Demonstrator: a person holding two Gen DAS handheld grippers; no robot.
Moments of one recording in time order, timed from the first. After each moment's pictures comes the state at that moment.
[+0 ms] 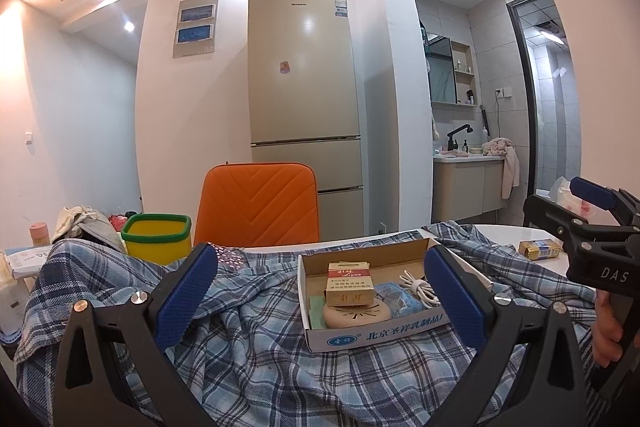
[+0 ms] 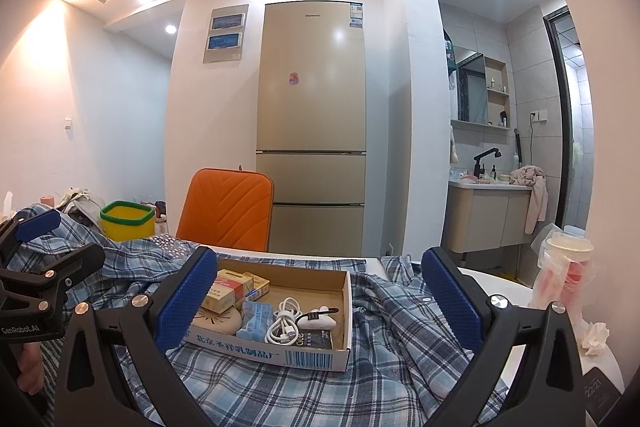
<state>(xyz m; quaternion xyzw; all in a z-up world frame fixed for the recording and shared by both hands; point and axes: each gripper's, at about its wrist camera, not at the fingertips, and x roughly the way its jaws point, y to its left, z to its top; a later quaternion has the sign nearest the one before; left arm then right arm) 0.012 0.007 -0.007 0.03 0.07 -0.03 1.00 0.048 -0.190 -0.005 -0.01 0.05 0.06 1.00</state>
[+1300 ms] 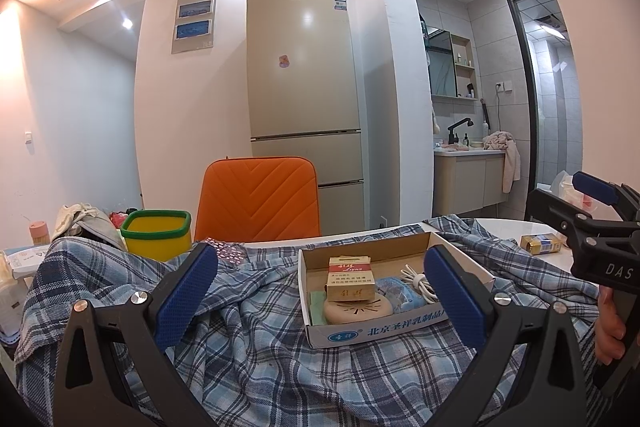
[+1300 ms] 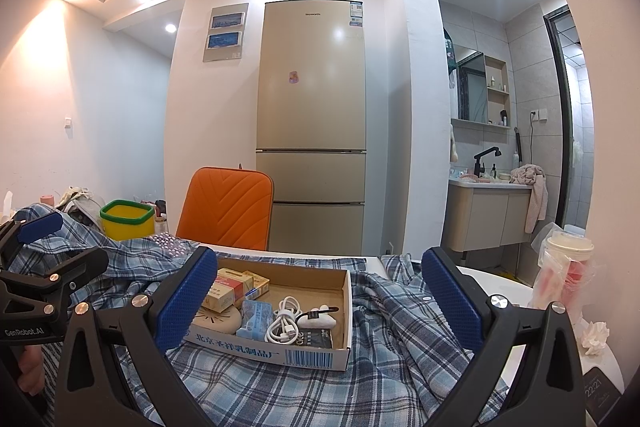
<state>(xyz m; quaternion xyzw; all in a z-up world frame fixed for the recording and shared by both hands) 0.018 0.008 -0.008 0.03 0.08 -0.03 1.00 0.048 -0.191 -0.005 -0.01 0.06 0.06 1.00</state>
